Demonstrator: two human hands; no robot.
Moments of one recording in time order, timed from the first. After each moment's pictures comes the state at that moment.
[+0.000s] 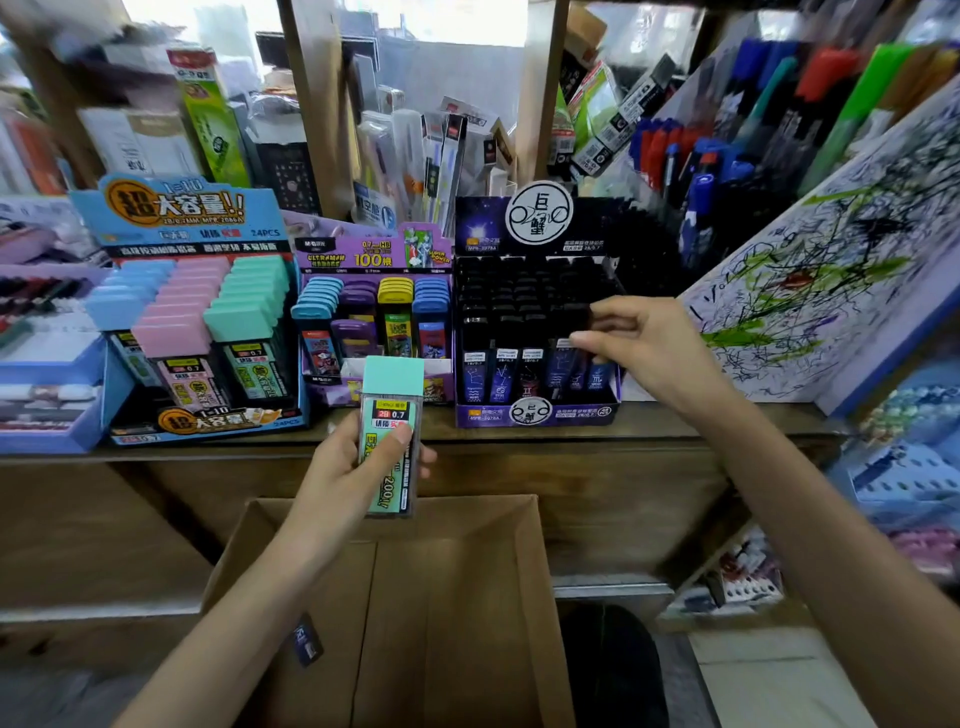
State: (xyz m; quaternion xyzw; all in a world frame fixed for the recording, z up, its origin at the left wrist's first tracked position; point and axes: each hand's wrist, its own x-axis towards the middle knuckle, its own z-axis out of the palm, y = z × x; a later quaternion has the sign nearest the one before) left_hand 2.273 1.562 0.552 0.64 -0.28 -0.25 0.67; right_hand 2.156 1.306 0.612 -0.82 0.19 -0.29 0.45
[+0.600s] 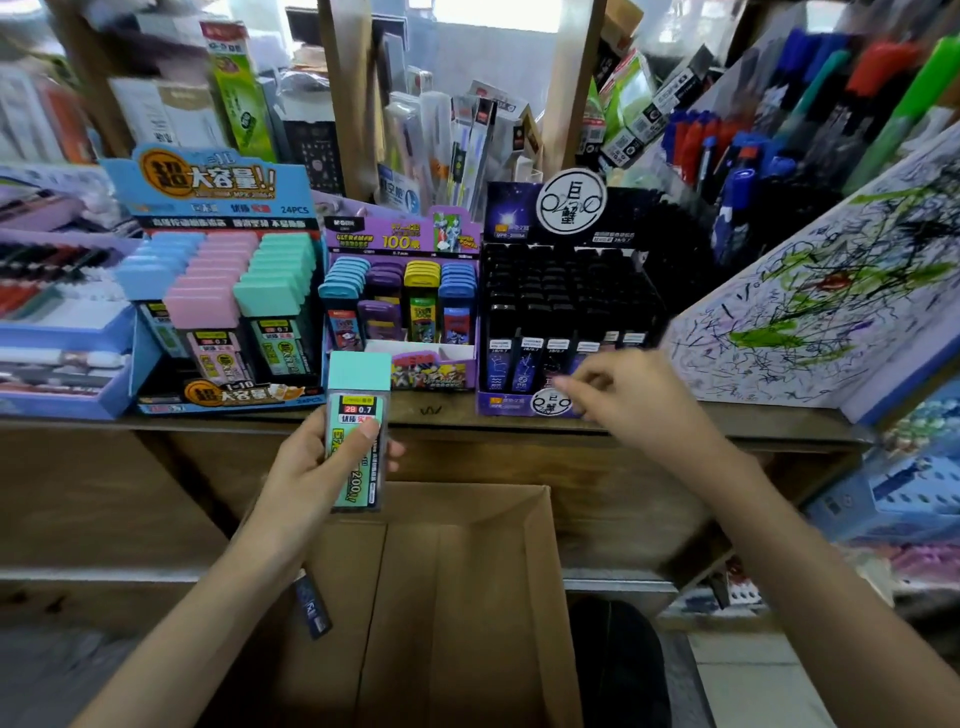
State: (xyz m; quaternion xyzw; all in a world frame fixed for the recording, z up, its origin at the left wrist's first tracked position) left_hand 2.288 1.597 0.542 0.65 -0.24 -0.21 0.69; right_hand 2.152 1.357 0.598 -0.93 0.24 -0.14 0.22
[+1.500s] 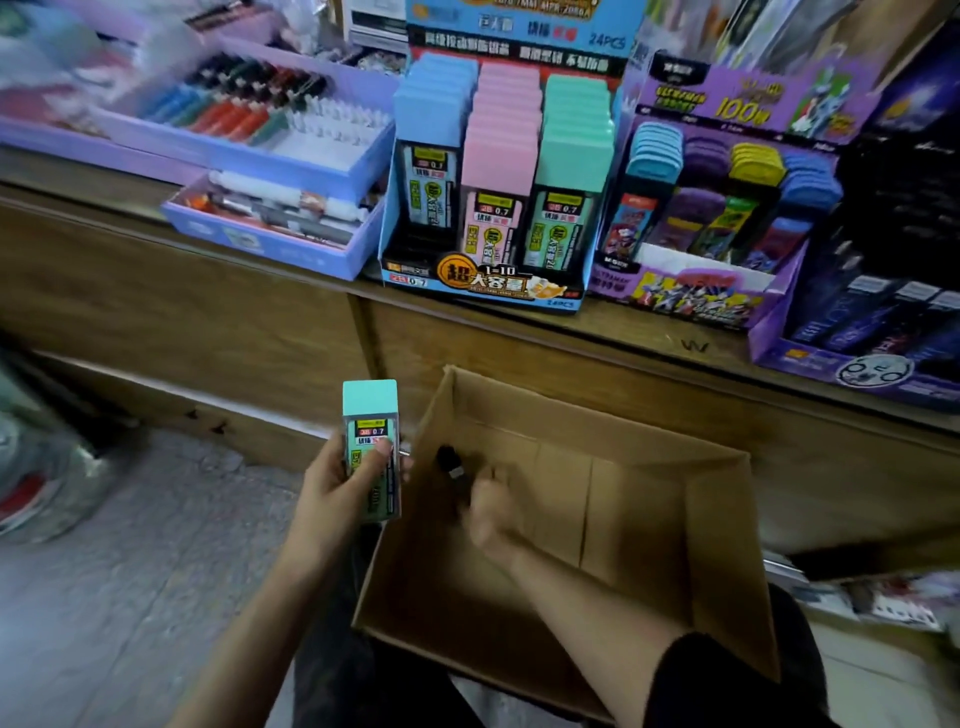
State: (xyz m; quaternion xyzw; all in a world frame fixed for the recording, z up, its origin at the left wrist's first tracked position) left_hand 2.335 1.758 0.432 0.69 0.00 -0.21 0.69; right_hand 2.305 1.600 0.303 -0.90 0.29 0.16 0.28
